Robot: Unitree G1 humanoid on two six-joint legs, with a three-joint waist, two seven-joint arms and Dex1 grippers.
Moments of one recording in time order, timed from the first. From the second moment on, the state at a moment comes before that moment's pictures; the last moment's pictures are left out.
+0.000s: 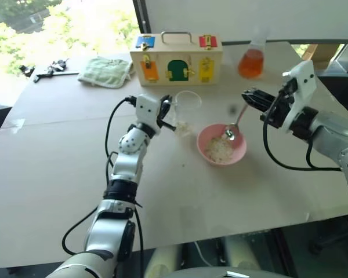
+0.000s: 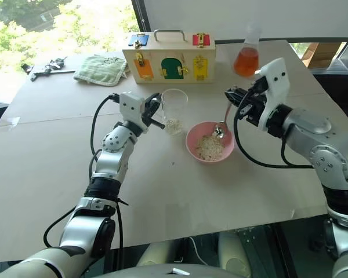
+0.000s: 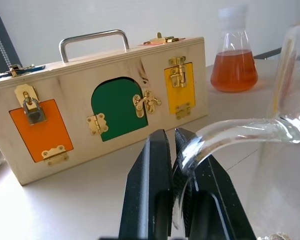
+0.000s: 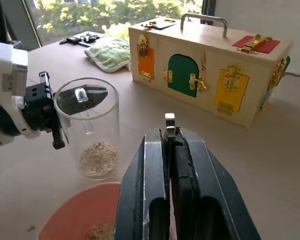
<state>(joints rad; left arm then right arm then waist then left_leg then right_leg) -0.60 0.24 0.03 0.41 -0.08 -0.17 -0.38 -0.57 -0.77 0.00 -0.41 0.85 0.73 0.35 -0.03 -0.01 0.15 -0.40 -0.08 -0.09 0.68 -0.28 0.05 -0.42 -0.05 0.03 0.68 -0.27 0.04</state>
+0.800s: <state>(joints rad) -0.61 0.23 0.03 0.44 -0.08 -0.19 -0.37 -0.80 -0.43 -0.40 -0.16 1.37 0.91 -0.04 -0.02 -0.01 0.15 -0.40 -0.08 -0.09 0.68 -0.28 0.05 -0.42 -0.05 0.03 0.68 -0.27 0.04</state>
